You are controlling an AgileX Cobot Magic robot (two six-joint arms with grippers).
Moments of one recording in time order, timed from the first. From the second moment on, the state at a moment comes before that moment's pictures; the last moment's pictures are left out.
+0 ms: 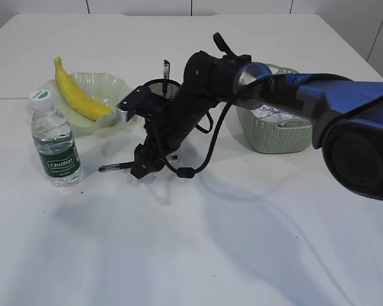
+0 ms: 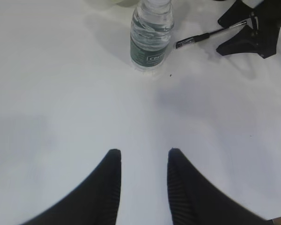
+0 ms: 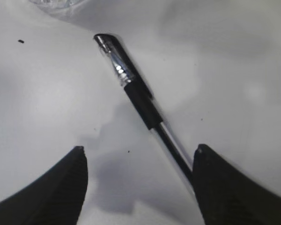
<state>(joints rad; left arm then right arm) -0.09 0.92 -0.97 -0.07 1.03 -0.02 0.50 2.56 -2.20 0.52 0.95 -0.93</state>
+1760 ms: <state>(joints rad) -0.09 0.92 -0.97 -0.07 1.03 -0.01 0.53 2.56 -2.21 0.36 1.06 -0.88</state>
